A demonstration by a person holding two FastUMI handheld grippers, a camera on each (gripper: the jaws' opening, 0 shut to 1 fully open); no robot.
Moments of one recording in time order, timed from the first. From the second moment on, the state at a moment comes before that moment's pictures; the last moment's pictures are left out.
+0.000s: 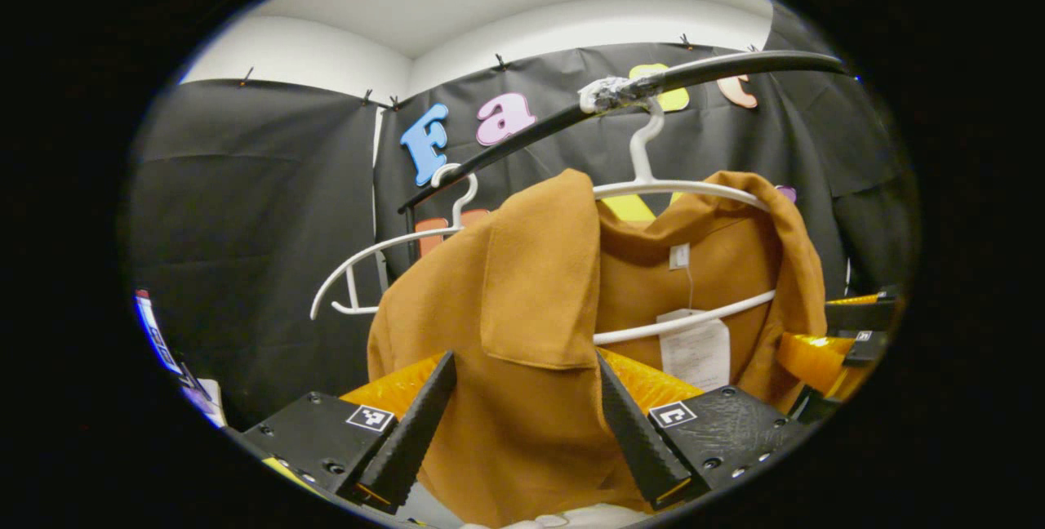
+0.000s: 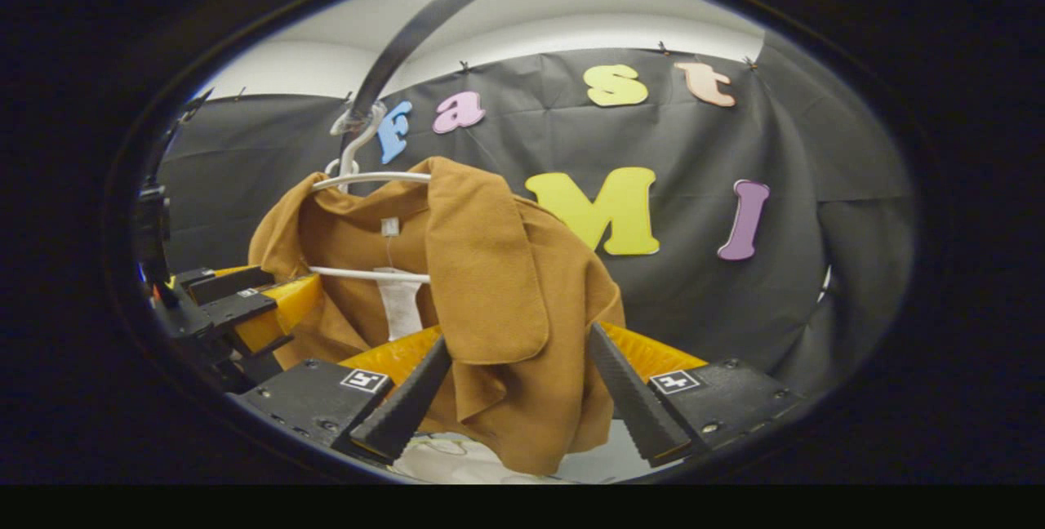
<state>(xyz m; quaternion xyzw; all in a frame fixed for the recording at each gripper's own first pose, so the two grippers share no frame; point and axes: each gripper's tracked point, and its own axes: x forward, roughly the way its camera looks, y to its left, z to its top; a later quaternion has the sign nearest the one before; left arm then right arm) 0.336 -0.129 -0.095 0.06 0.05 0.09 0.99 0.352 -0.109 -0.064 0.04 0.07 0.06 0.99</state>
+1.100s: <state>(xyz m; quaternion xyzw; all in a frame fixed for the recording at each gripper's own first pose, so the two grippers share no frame) 0.338 -0.121 -0.121 0.00 0.09 0.03 1.00 0.366 -0.104 -0.079 0.10 0.09 0.18 0.97</state>
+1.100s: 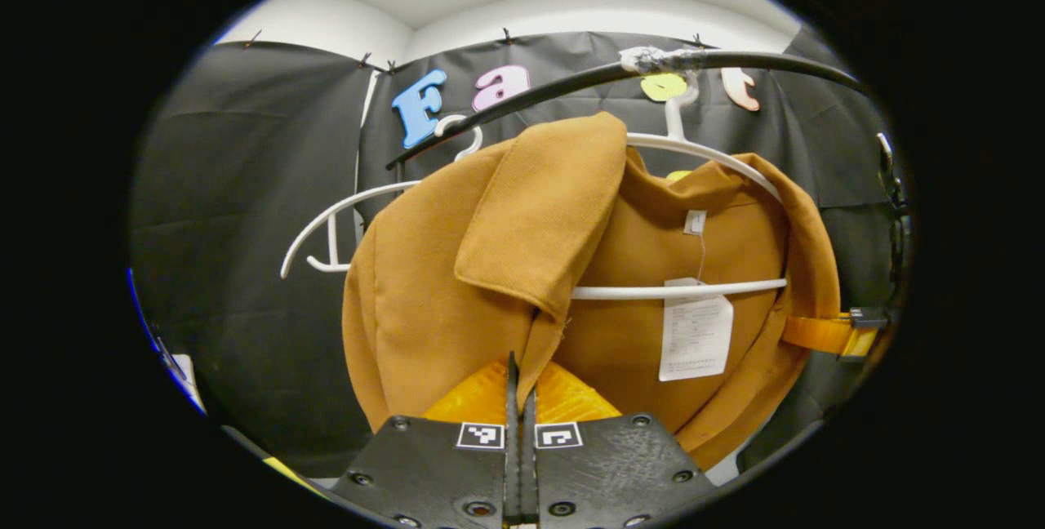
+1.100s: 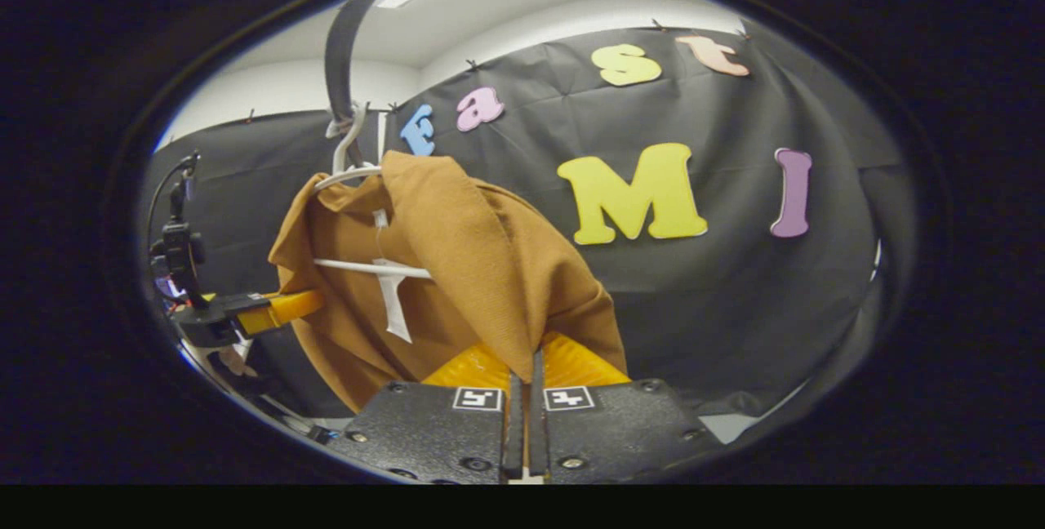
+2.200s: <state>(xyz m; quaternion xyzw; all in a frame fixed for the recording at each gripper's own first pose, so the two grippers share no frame) 0.329 -0.063 -0.006 -0.03 0.01 0.02 1.00 0.327 -0.140 0.020 0.37 0.00 0.40 0.84</state>
